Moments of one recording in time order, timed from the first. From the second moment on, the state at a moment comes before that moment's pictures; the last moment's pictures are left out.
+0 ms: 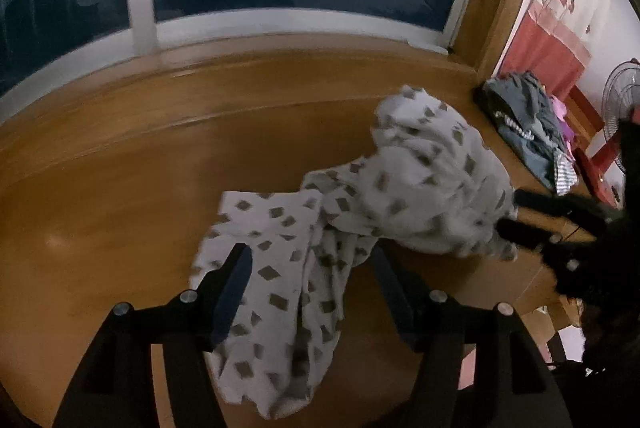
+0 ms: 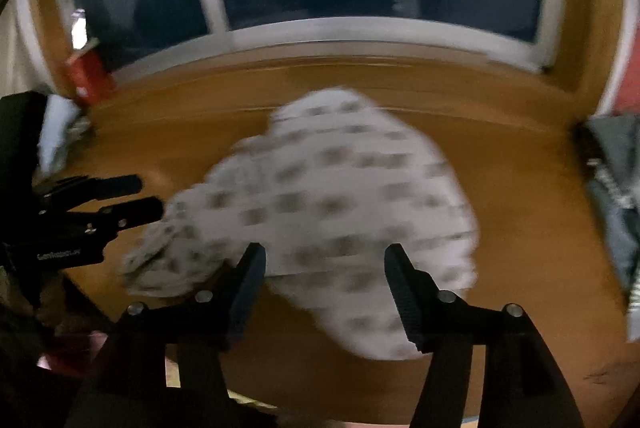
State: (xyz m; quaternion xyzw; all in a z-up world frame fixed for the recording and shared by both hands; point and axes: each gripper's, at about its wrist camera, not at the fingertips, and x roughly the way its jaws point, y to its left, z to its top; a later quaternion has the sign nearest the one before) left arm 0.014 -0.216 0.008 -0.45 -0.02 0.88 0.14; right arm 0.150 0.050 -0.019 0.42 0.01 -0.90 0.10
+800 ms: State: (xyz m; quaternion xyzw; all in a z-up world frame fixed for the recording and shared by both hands) left arm -0.013 -0.213 -0.067 -0.52 -0.04 0.85 0.06; right arm 0.092 0.097 -0.096 0.51 -0.04 -0.85 0.14
